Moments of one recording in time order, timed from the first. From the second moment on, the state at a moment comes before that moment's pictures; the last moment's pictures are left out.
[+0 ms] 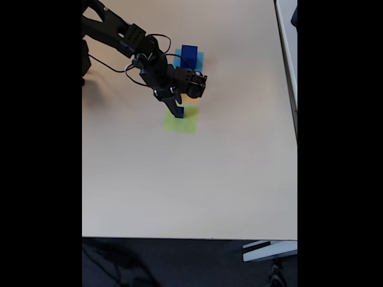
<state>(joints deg) 23.7 82.1 104.8 36.2 72.2</state>
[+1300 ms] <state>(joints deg) 23.7 81.8 105.9 34.4 73.0</state>
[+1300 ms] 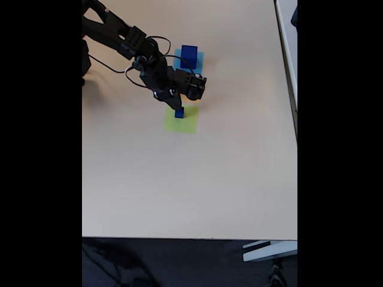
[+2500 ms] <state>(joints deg) 6.9 83.4 73.0 66.8 88.5</state>
